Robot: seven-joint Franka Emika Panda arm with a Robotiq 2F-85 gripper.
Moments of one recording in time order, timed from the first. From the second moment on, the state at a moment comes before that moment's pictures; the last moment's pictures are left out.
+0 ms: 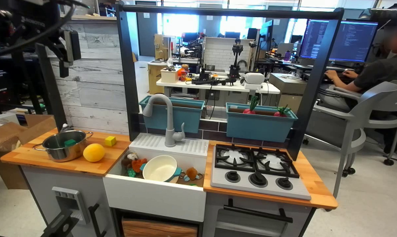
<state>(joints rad) 0.08 0.22 -0.01 -2.13 0.30 2.32 -0.38</state>
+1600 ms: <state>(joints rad) 0.02 0.76 0.05 -1.66 0.16 2.24 -0.19</state>
